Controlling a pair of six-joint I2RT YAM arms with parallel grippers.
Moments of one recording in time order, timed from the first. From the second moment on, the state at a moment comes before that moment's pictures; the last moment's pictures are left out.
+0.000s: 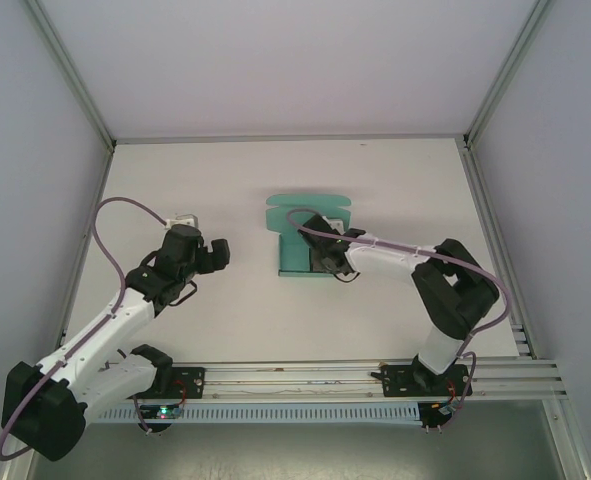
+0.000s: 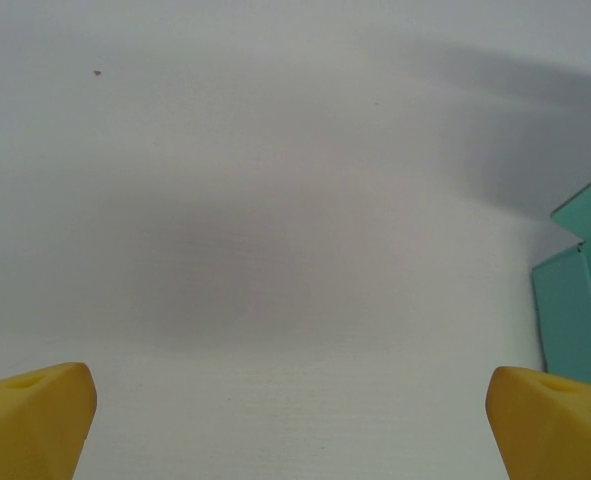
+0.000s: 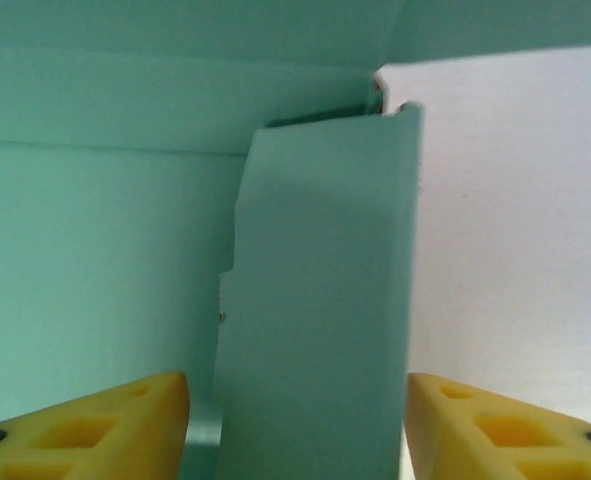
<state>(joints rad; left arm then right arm) -0.39 0.96 0.63 -0.43 -0.17 -0.48 0.72 1.70 1.01 -0.51 0.29 0.68</state>
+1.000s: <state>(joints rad) -0.39 1.13 0.69 -0.34 -0.03 -0.41 0.59 1.72 0.87 -0.22 0.10 0.67</state>
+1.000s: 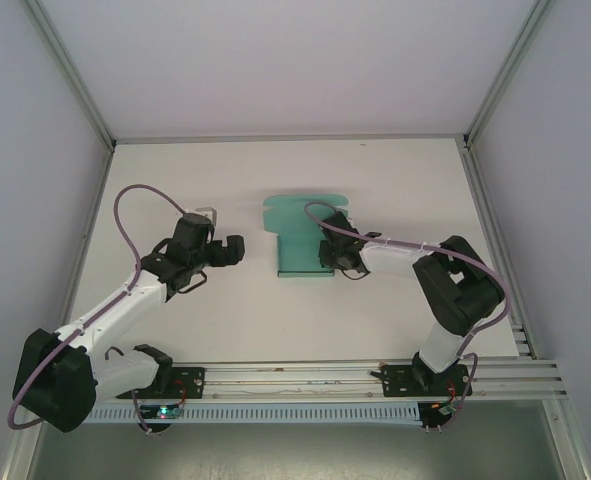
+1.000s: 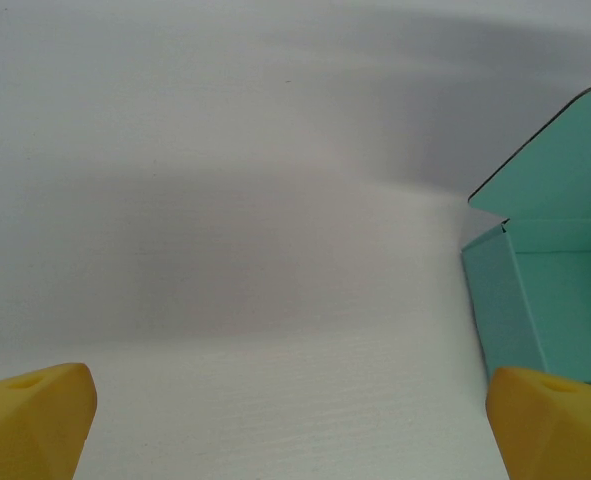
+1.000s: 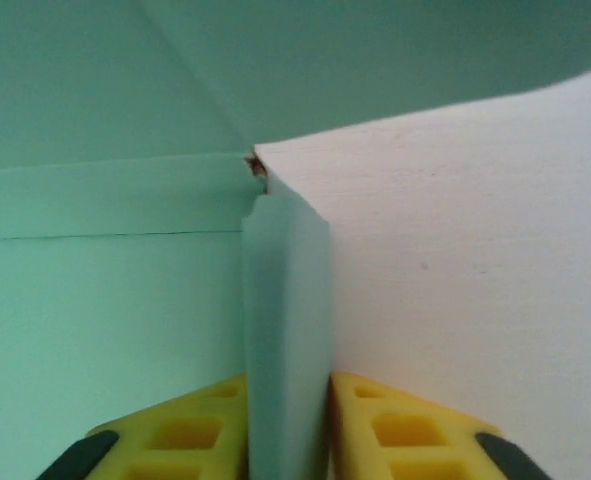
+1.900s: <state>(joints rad) -0.39 1.20 0.63 -0.05 0.21 -0.45 0.63 1.25 0.63 0.33 -0.18 0.39</state>
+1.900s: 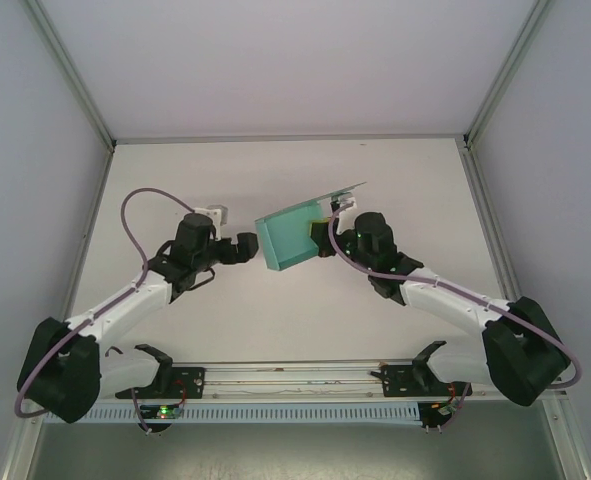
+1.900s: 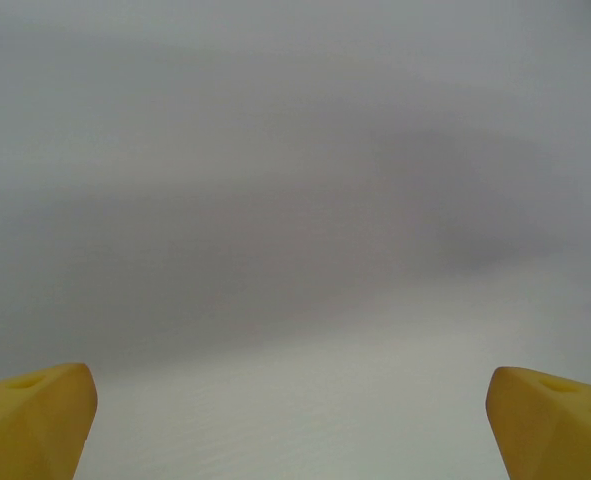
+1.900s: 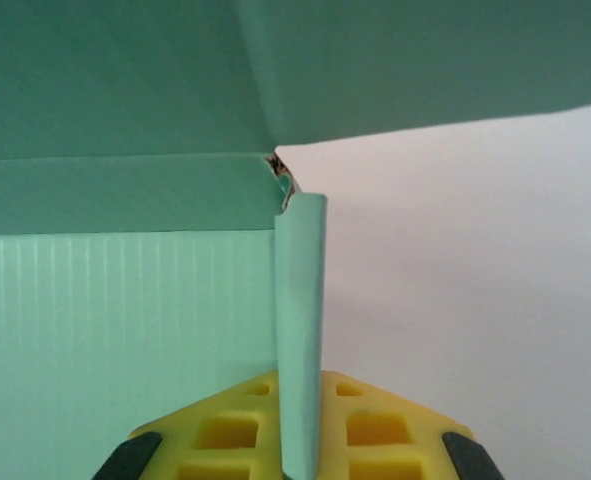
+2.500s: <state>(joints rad) -0.35 1.35 0.67 0.33 0.64 -0.52 0.72 1.32 0.85 0.13 -0.28 0.20</state>
